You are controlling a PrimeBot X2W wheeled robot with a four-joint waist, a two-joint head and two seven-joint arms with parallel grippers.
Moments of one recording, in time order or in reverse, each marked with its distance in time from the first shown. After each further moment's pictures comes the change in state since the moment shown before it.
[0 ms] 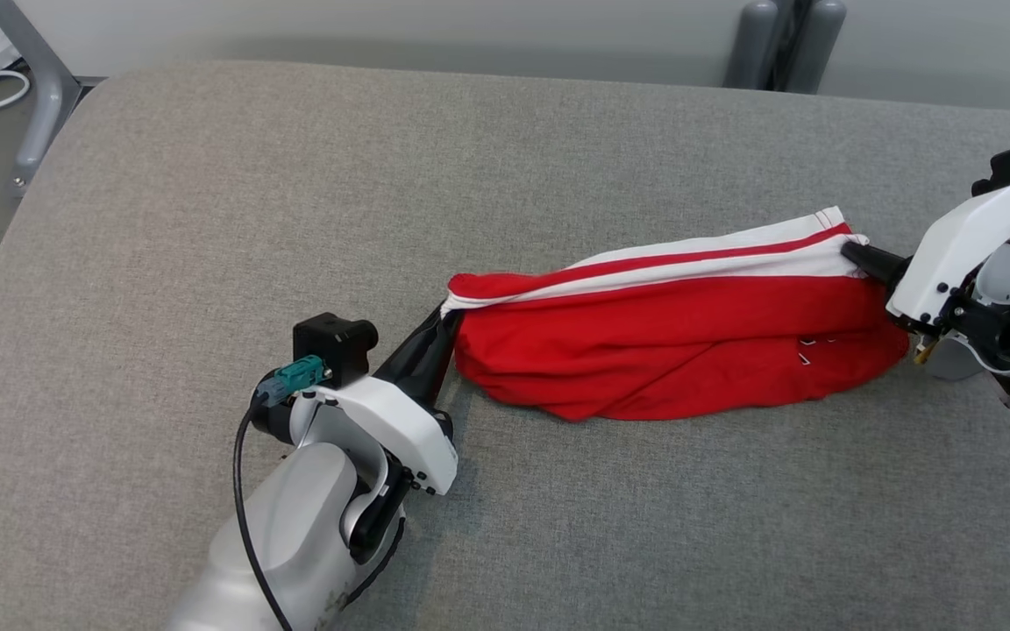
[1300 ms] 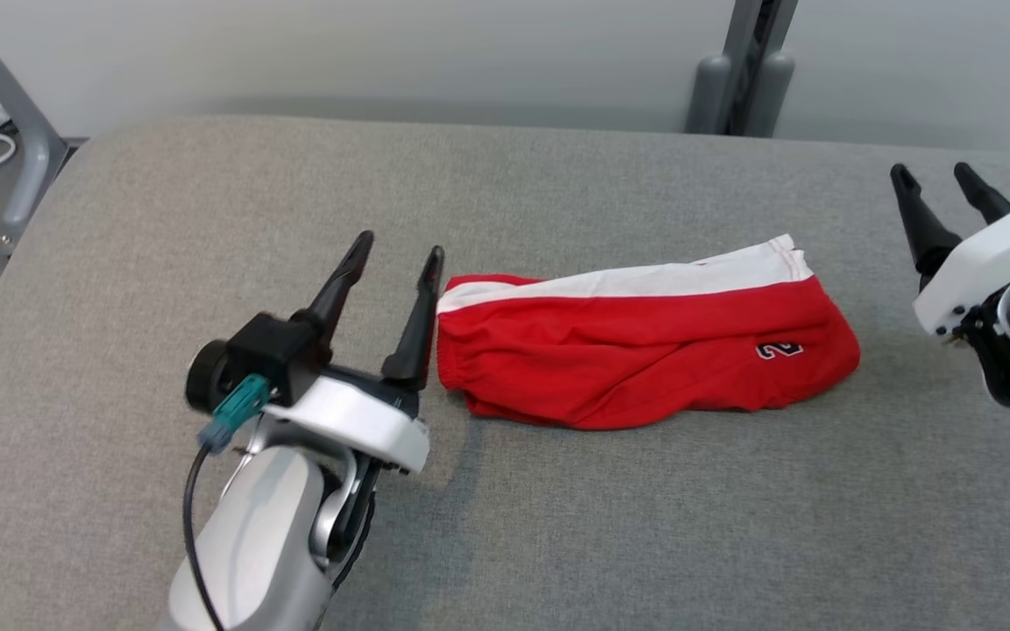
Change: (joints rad) left arm 0.128 -0.008 0.263 -0.334 0.302 0.076 0.000; right arm -0.002 -0.031 0.065 0.017 -0.277 0.000 -0.562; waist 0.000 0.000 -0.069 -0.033
